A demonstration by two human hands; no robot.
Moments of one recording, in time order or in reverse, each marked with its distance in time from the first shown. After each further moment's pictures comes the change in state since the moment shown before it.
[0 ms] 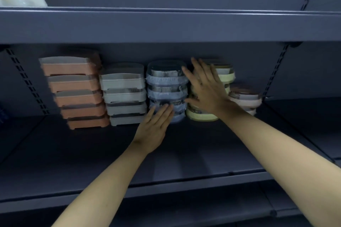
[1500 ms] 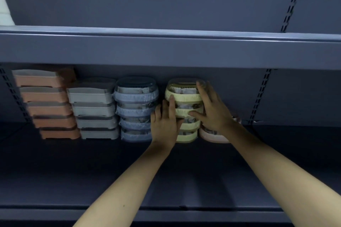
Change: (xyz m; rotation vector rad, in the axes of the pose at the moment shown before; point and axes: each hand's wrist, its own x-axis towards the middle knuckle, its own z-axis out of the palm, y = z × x) left_hand 0.157 0.097 -0.016 -0.225 0.096 -0.664; right_hand -0.049 0.122 0.042 0.578 -0.117 0.155
